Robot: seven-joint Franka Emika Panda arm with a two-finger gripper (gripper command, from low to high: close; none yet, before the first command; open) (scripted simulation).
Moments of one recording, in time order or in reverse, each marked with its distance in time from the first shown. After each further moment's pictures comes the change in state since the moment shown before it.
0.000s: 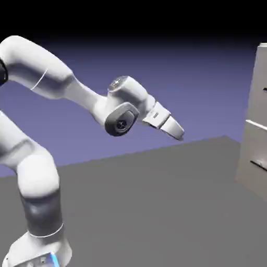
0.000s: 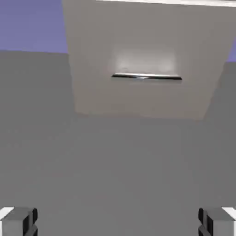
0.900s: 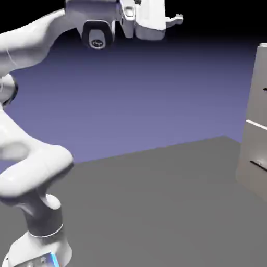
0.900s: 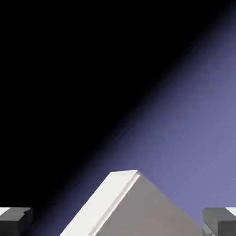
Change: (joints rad) arm -0.979 -0.424 0.496 0.598 1.140 -0.218 0.239
